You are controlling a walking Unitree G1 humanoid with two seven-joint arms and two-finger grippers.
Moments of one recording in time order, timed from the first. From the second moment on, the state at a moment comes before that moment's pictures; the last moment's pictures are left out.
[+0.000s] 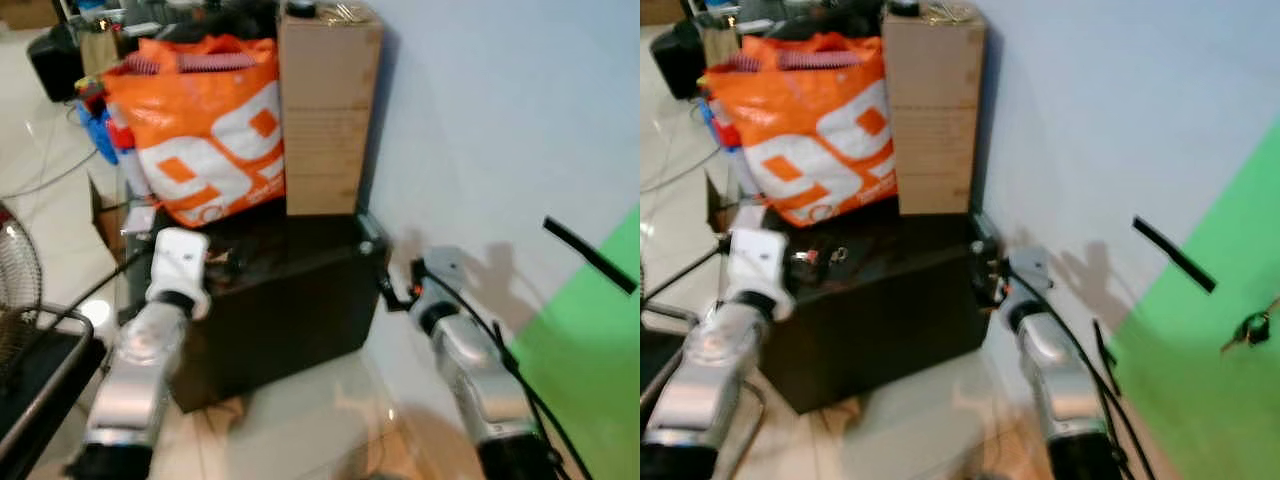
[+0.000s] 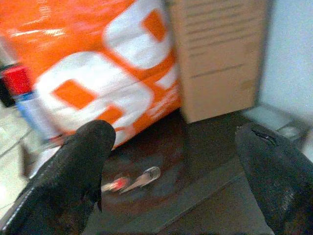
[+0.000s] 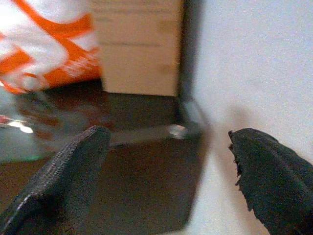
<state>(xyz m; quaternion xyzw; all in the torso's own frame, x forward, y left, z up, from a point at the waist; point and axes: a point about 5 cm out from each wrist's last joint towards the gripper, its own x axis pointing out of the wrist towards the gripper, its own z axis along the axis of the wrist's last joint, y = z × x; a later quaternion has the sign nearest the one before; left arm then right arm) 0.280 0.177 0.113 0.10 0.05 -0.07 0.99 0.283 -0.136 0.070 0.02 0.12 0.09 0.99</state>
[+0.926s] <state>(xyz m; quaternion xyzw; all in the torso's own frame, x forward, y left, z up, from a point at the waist) 0.280 0.183 0.114 0.10 0.04 -0.07 0.99 0.288 -0.133 0.069 0.01 0.13 0.11 0.98</state>
